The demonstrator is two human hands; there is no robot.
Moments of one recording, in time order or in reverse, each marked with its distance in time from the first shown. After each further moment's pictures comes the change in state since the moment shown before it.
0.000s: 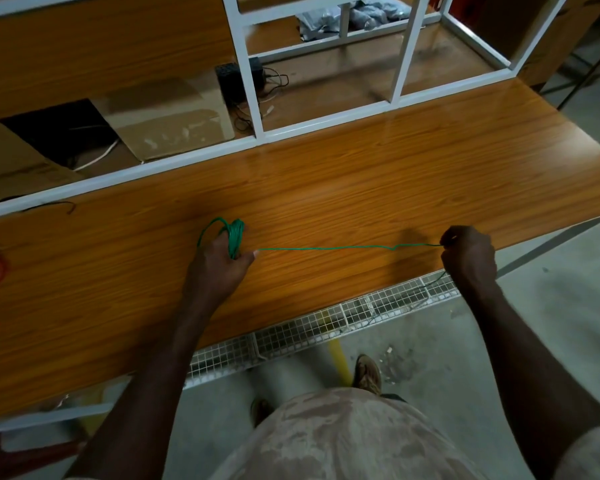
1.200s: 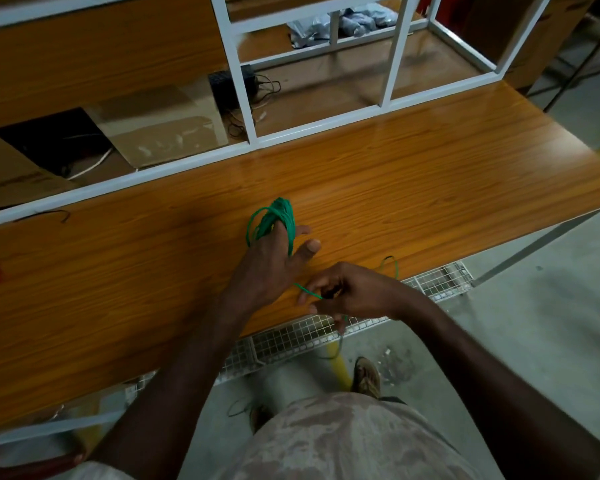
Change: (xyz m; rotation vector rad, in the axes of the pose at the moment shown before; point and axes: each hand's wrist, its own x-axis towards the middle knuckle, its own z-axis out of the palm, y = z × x) left_hand -0.010 0.088 0.029 -0.072 -0.259 0.279; right_hand -0.115 -0.138 -0.007 0.389 -1.079 -0.599
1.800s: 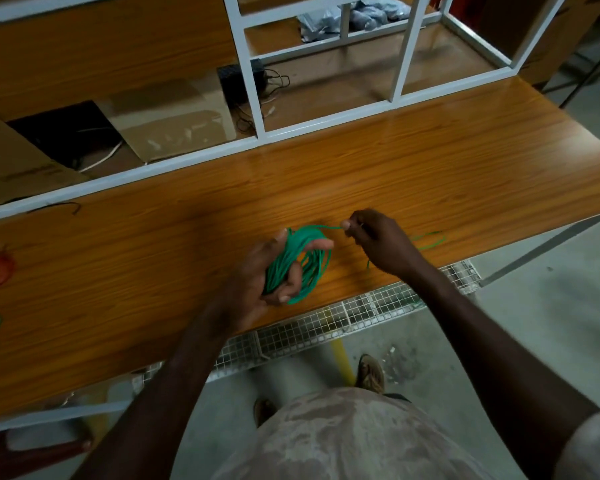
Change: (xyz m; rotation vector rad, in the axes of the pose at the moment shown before) left_hand -0.048 0.016 -0.021 -1.010 -0.312 -0.086; right_hand 0.038 0.053 -0.051 -0.264 0.649 -0.111
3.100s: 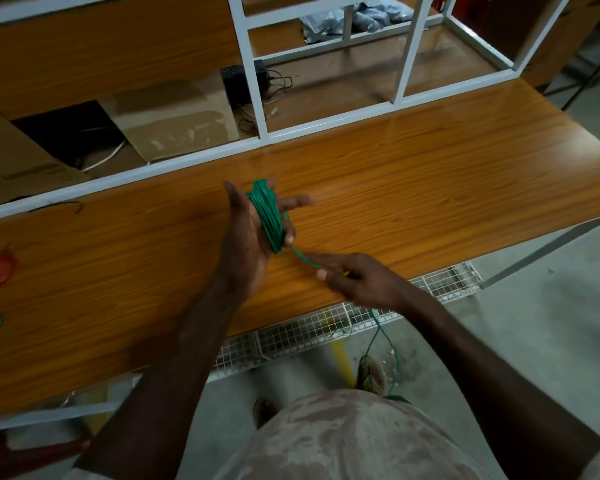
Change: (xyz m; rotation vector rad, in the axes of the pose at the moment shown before) left_hand 0.036 0.018 -0.013 -0.104 0.291 0.265; right_hand -0.047 -0.042 0.018 0.247 -0.437 0.025
